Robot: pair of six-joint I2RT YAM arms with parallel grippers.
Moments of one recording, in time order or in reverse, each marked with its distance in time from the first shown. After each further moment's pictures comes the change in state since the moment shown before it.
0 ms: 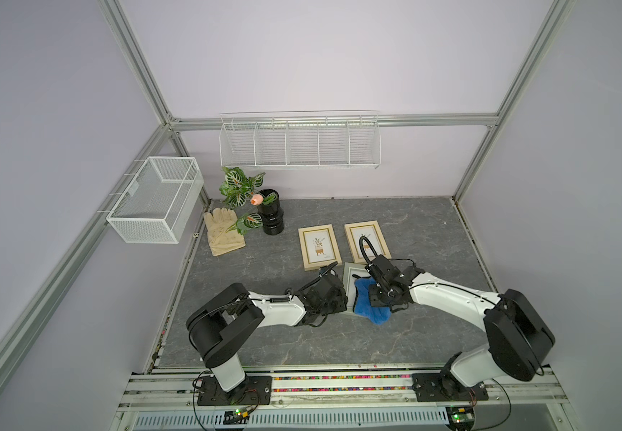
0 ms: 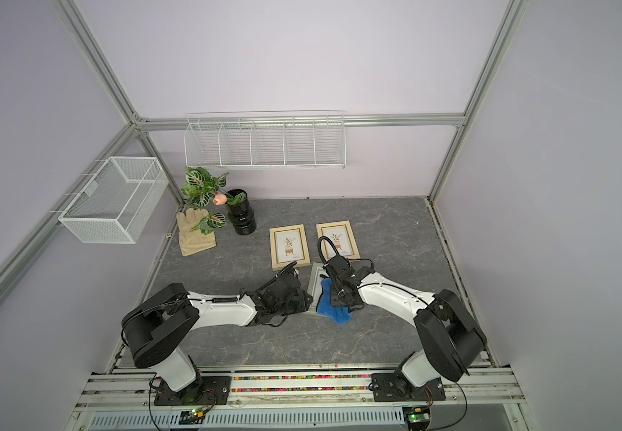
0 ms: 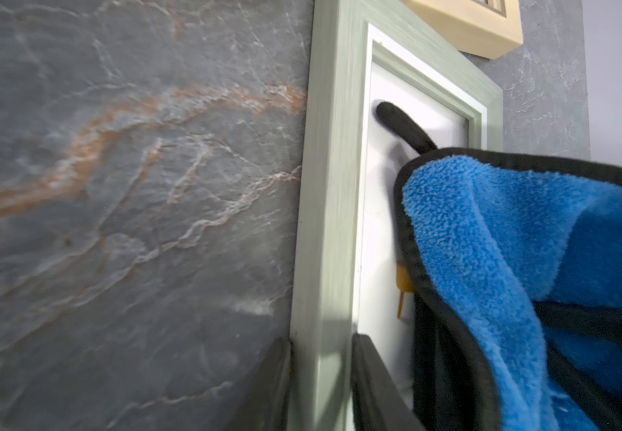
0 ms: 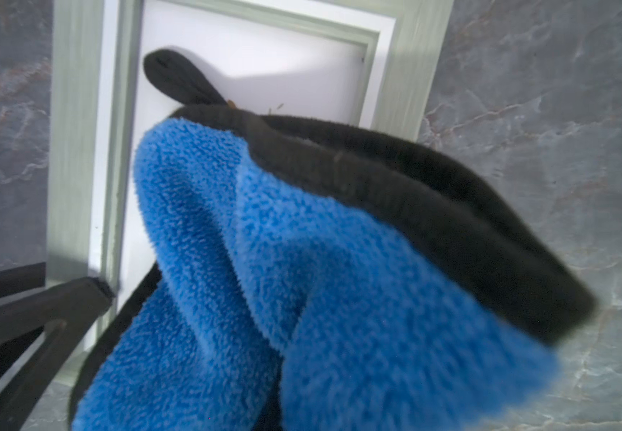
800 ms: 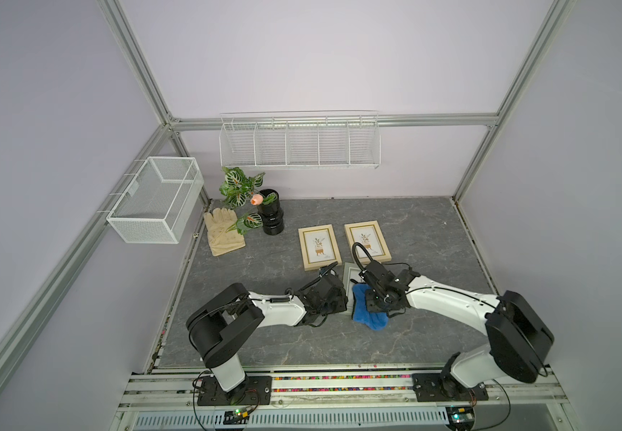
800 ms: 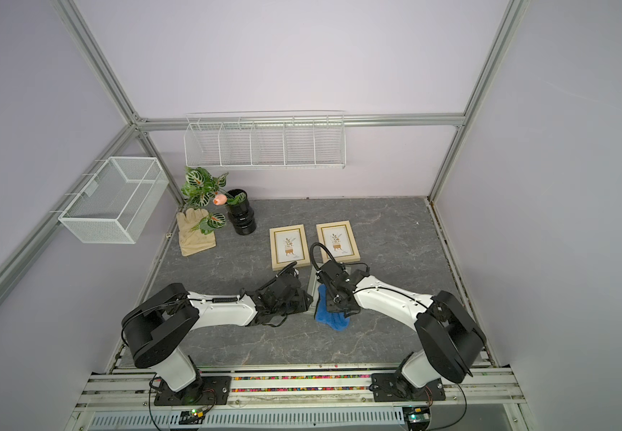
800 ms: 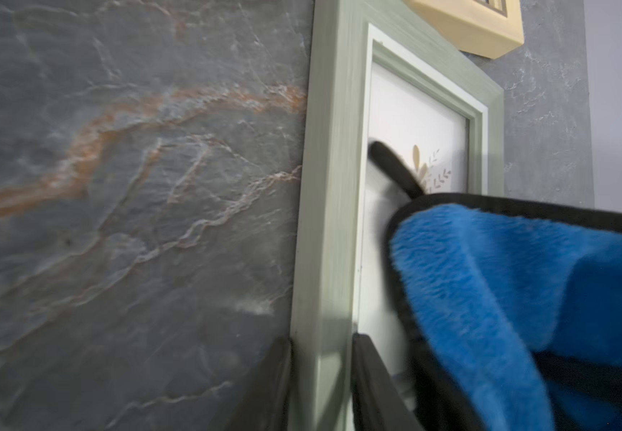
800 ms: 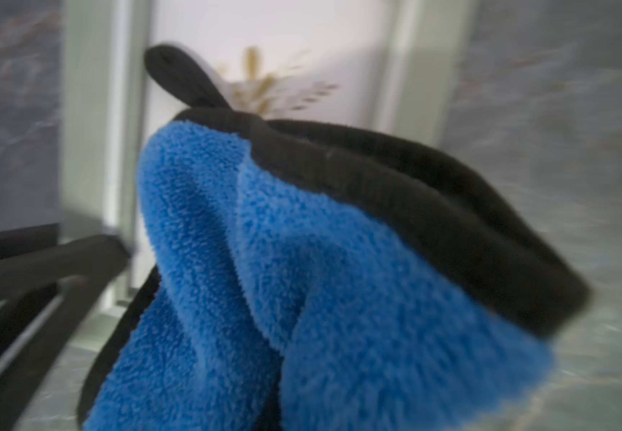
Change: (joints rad) left arm -0.002 0.000 0.001 -0.003 -0.002 -0.001; right arm 0.108 0.018 0.024 -0.032 0.006 0.084
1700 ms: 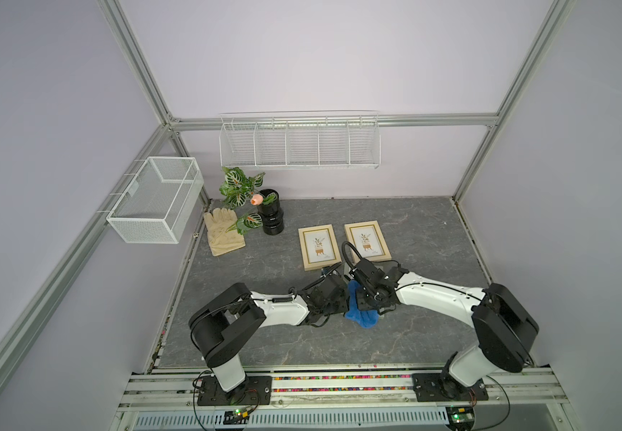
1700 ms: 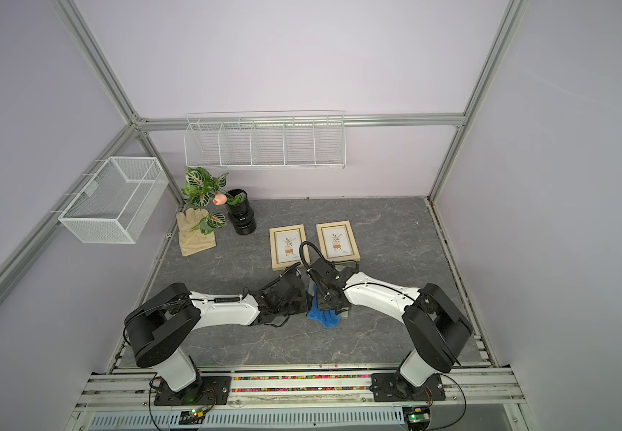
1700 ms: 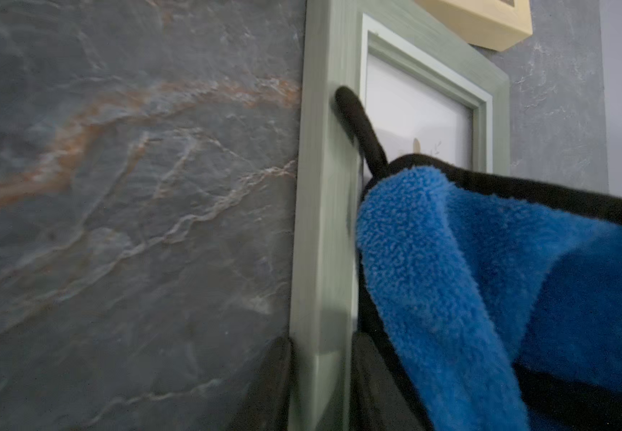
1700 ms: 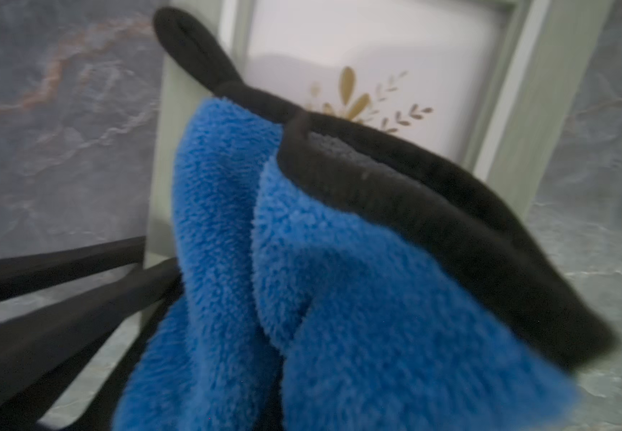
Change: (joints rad) left arm -0.022 0.013 0.035 -0.048 -0.026 -0.008; right arm -0.004 0.041 0.035 0.006 -0.002 -0.018
